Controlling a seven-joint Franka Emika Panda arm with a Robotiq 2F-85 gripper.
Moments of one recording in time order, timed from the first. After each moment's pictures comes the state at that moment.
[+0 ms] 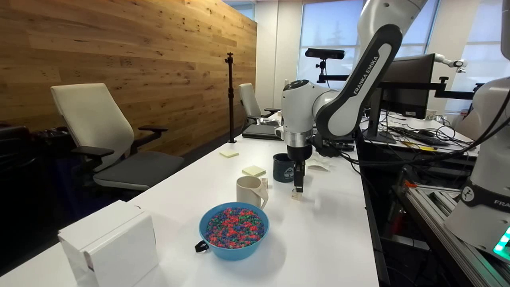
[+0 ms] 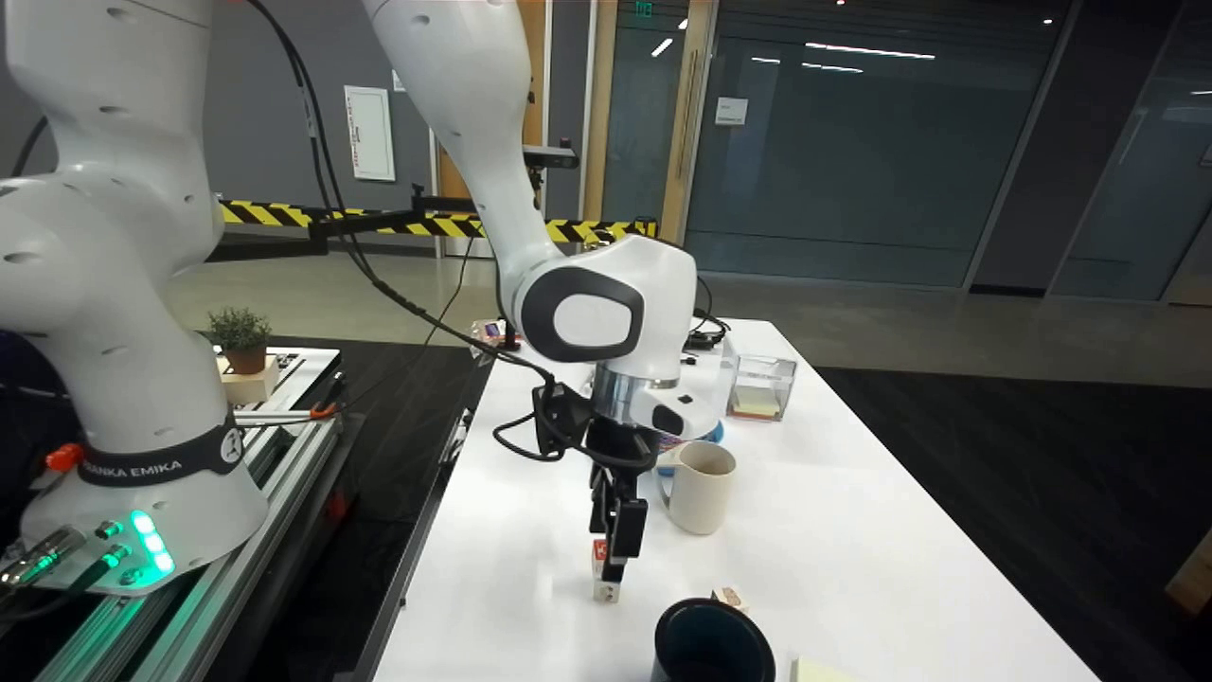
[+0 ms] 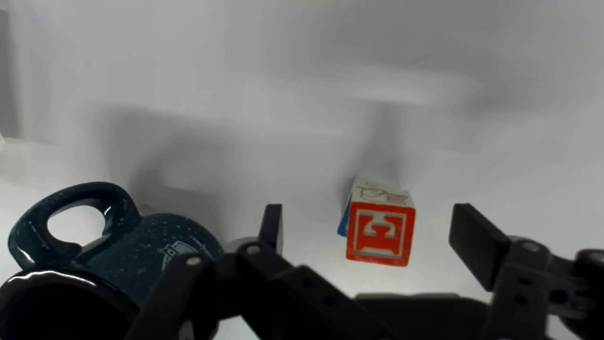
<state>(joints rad) 0.05 0.28 -0.19 -2.41 -0.35 2.61 0.17</state>
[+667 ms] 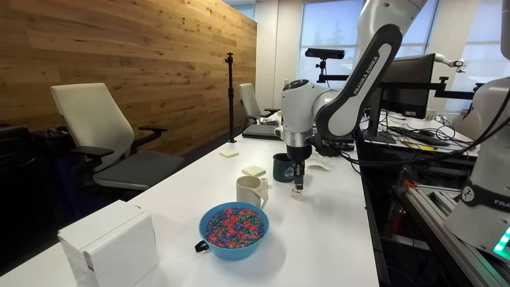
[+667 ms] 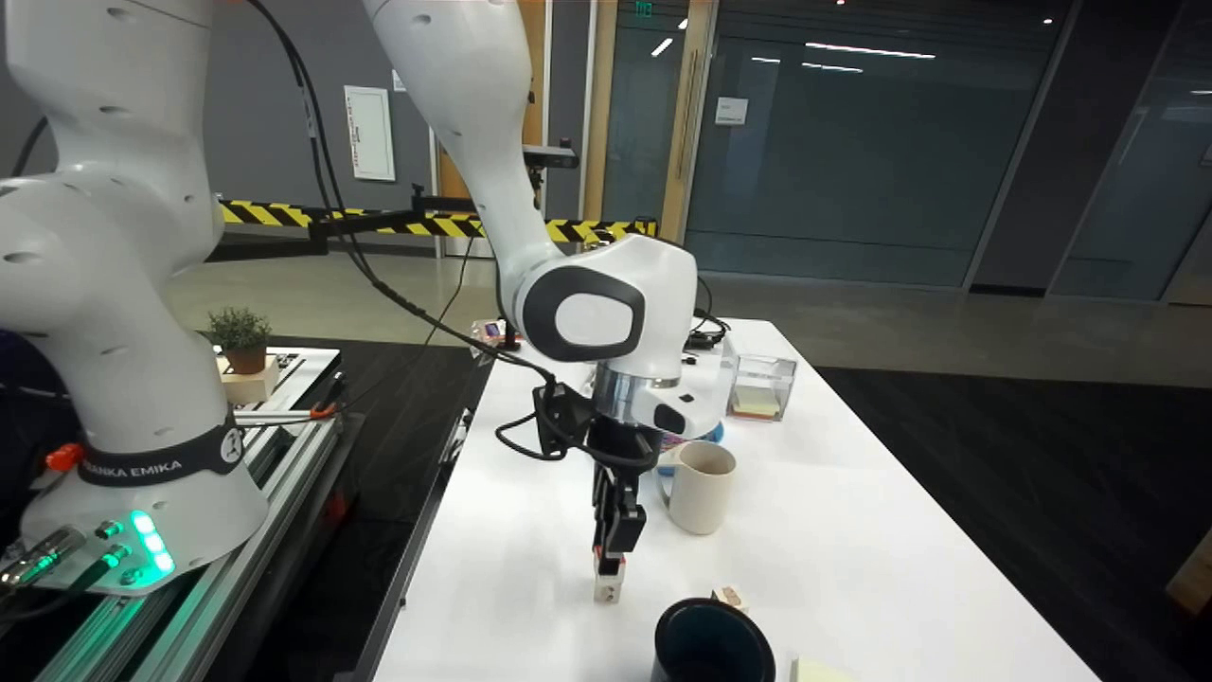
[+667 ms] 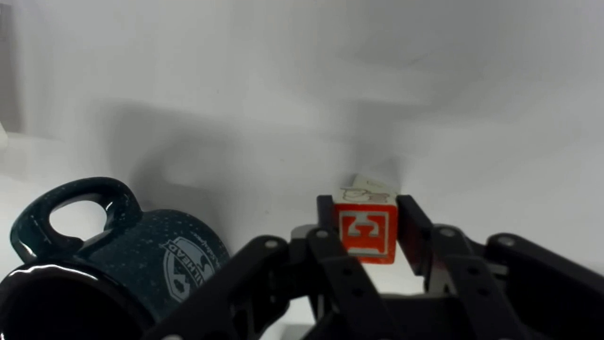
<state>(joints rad) 0.05 0.28 -0.19 -2.41 -0.36 2.61 0.17</state>
